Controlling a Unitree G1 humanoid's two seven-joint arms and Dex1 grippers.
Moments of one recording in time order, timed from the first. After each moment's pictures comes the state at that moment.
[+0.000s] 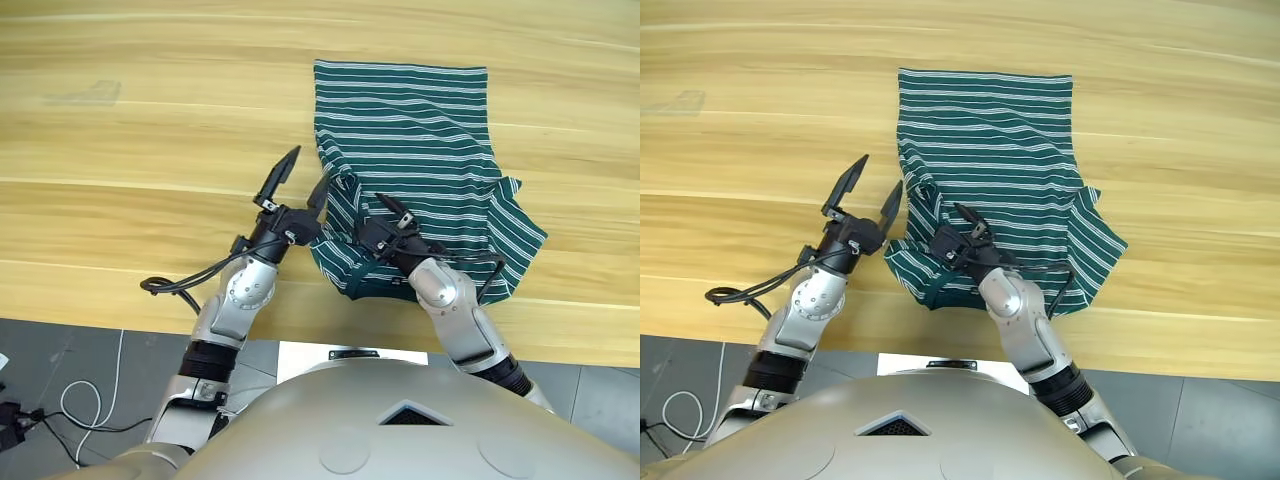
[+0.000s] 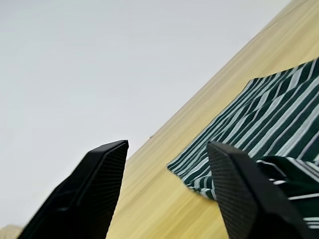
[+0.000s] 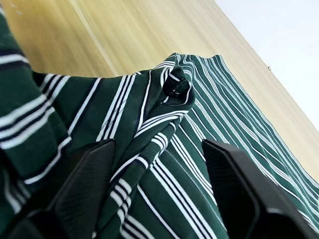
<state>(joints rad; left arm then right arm) 0.19 0.29 -0.19 0.04 0.48 -0.56 0.06 0.18 -0.18 0.55 -0.23 -0.59 0.31 0.28</state>
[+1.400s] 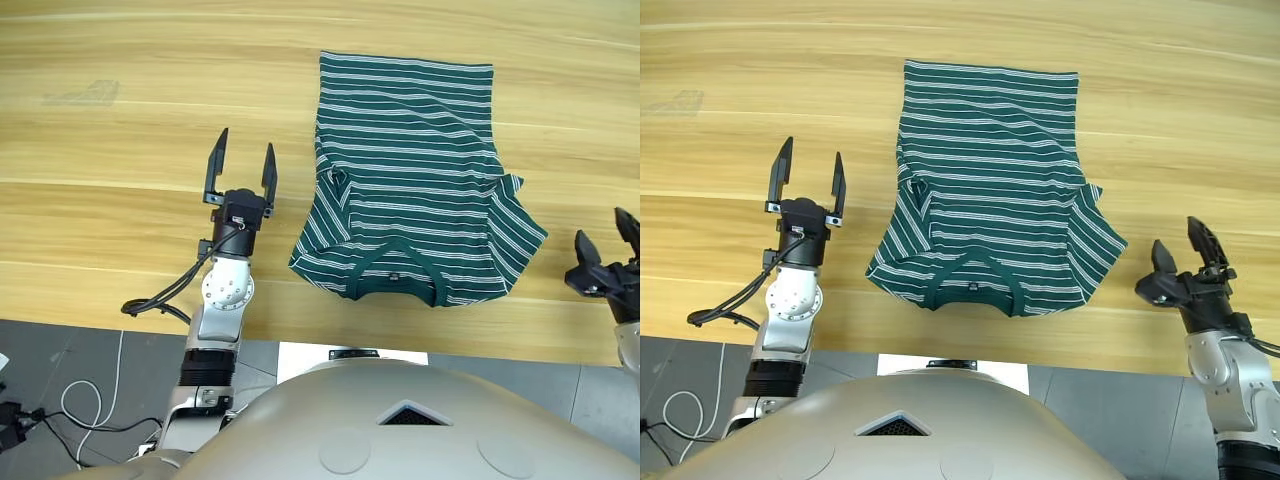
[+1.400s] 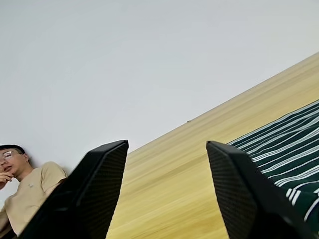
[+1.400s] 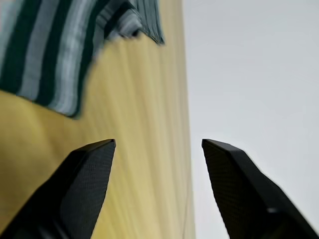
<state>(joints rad) 0.22 0.22 -0.04 0.03 0.33 -0.56 0.10 0.63 -0.76 -0.22 0.01 -0.69 -0.50 -0.11</state>
